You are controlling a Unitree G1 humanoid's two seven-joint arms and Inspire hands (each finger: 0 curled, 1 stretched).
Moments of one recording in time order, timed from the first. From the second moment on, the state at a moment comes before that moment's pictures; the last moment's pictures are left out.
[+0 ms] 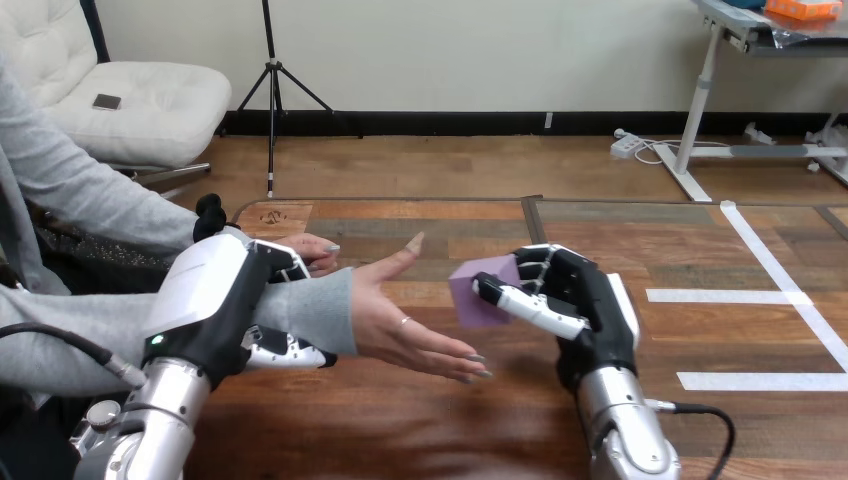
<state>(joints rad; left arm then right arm) -0.09 0.41 -0.10 0.20 0.60 -0.22 0.07 -0.44 0.03 -0.16 1.01 0.12 -0.51 0.11</state>
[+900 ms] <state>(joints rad) -0.15 0.37 -0.13 0.23 0.60 -0.22 0.09 -0.43 0.10 -0.12 0.91 0.12 -0.50 0.13</state>
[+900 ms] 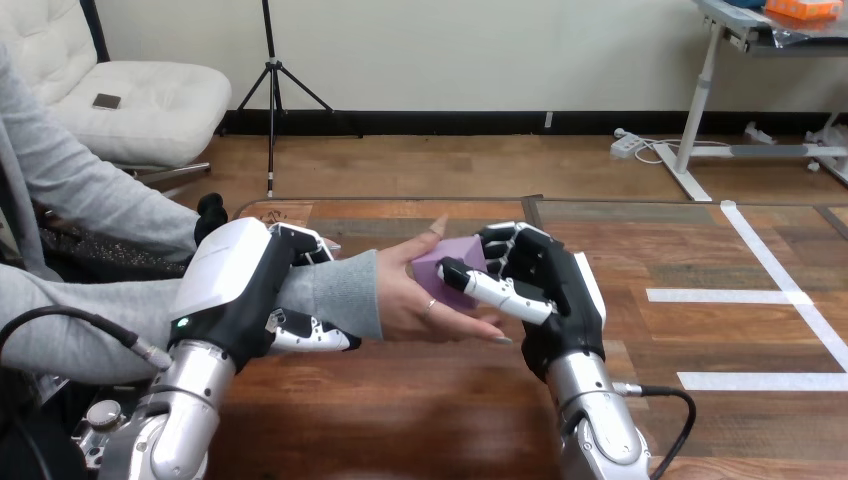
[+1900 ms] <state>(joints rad) -0.16 0.37 -0.14 0.24 0.60 -0.24 0.11 -0.37 0.10 -0.09 0.78 0.11 -0.47 0.14</state>
